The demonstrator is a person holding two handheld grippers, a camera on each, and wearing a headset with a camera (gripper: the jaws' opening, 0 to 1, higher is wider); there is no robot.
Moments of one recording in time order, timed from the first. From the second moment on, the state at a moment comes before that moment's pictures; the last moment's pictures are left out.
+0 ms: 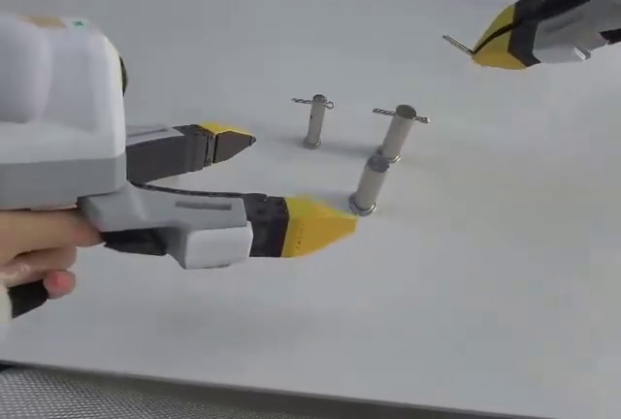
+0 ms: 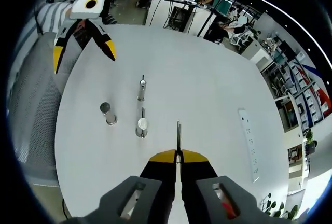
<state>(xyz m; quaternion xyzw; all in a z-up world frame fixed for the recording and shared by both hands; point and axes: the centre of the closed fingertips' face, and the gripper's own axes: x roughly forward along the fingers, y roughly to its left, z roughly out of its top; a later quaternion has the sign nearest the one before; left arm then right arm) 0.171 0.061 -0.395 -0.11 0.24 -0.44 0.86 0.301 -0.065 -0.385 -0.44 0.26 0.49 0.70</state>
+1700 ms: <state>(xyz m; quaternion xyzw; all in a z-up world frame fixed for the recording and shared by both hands) 0.196 0.002 -0.376 -0.17 0.27 -0.49 0.81 0.195 0.006 -0.385 -0.47 0.15 0.53 0.69</state>
